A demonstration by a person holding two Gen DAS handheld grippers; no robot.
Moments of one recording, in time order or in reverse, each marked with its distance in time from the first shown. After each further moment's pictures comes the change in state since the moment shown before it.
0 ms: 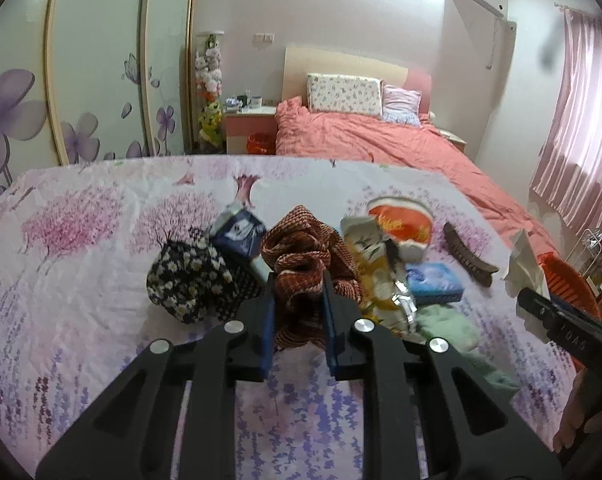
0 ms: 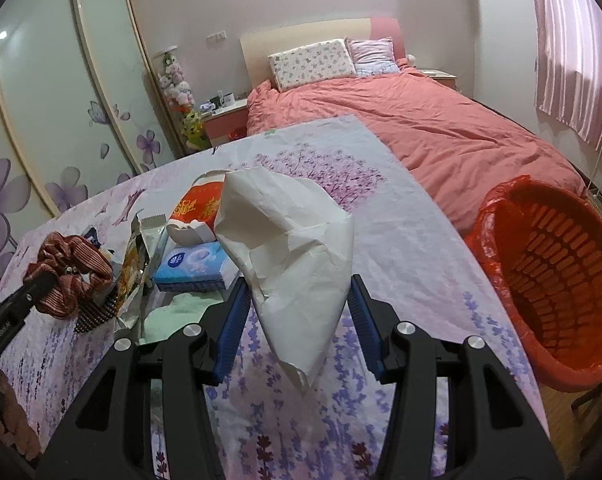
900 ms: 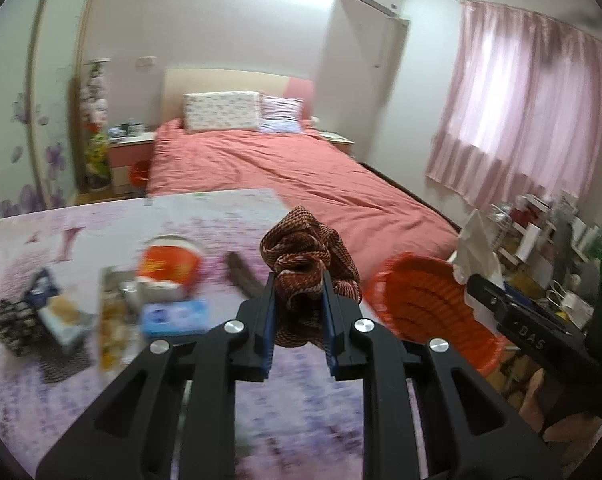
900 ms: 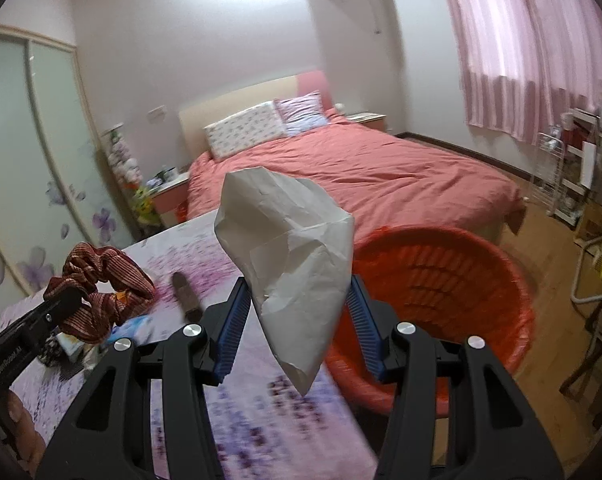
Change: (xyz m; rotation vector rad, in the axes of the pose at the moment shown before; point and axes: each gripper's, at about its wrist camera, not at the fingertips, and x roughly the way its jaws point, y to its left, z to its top) left arm -0.031 -0.197 0.015 0.163 -0.032 -0.401; right arm -0.079 -0.118 0.007 0.175 -0.221 -0.180
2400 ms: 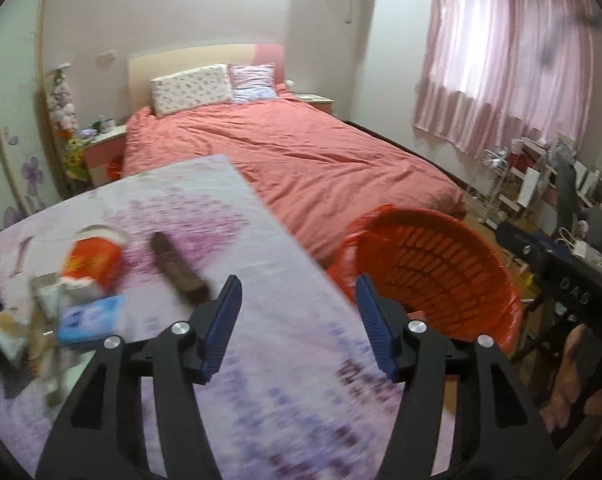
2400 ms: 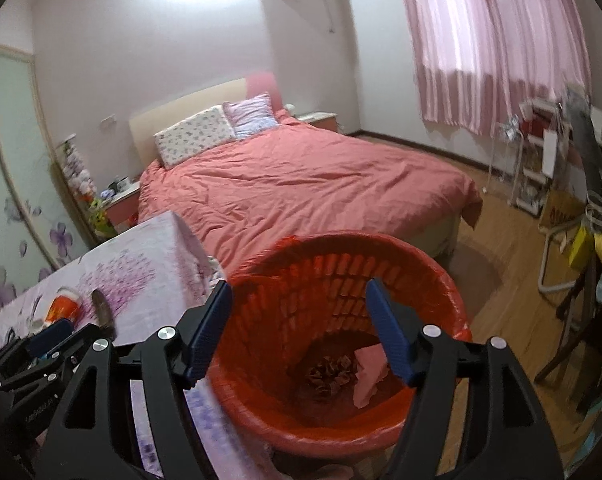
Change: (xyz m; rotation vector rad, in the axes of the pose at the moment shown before) left arm 0.079 -0.040 -0.020 0.118 0.125 0.035; right arm 0.002 -0.032 0.014 -0.009 -0.010 -0.103
